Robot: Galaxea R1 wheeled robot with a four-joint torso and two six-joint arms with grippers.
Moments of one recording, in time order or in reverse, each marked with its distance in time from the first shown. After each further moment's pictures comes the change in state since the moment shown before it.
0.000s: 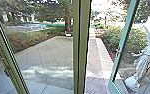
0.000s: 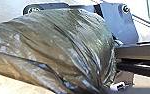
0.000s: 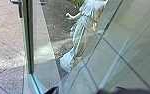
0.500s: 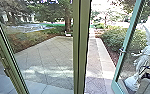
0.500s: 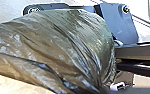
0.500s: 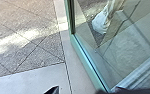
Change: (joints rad) left arm 0.000 0.000 0.000 0.001 -0.001 0.000; right arm -0.077 -0.026 0.196 0.534 -0.127 -0.200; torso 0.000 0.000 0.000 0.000
